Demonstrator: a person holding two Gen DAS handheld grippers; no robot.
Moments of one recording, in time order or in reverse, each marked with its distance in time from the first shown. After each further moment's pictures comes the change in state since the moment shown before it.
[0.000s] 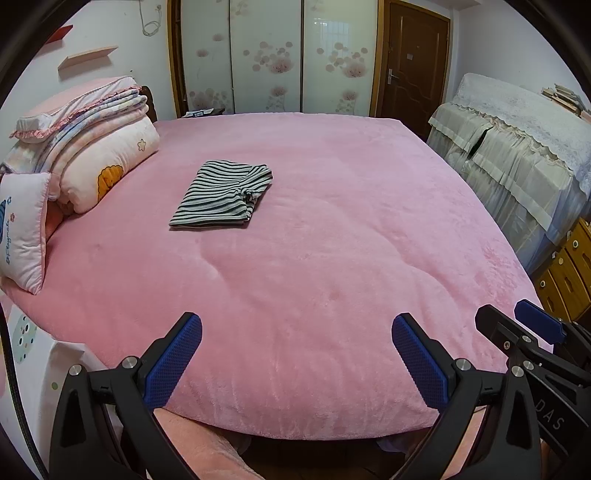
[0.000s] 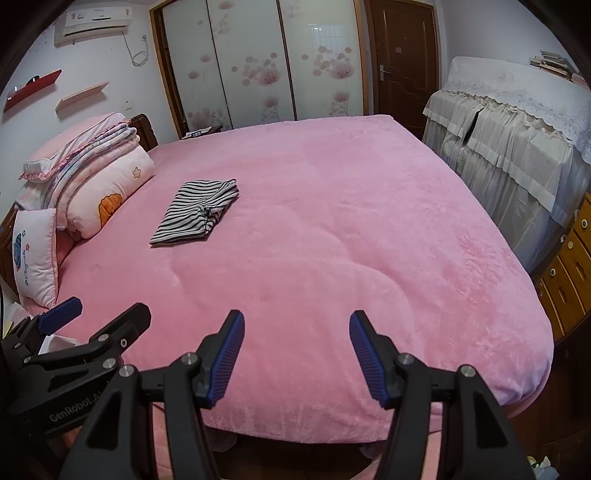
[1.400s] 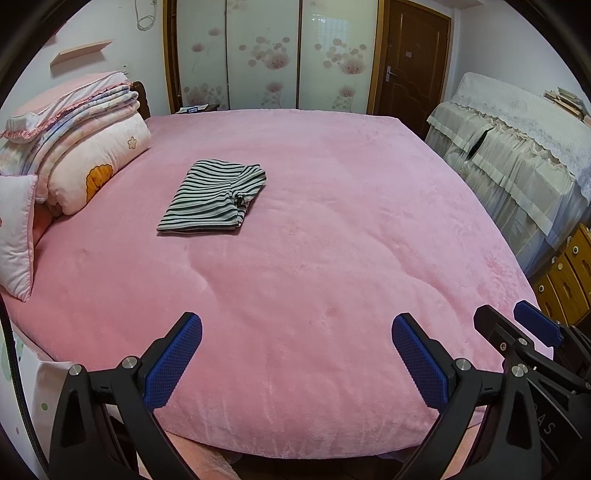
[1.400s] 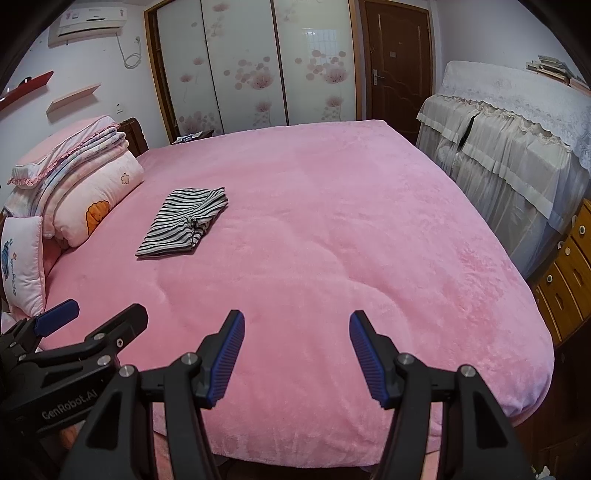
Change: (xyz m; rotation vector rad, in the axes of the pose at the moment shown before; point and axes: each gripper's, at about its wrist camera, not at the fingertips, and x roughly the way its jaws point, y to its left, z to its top) left arm 0.034 -0.001 0.027 -0.006 0.018 -0.023; right arm 0.030 -0.001 0.022 -0.001 -0.023 -0.040
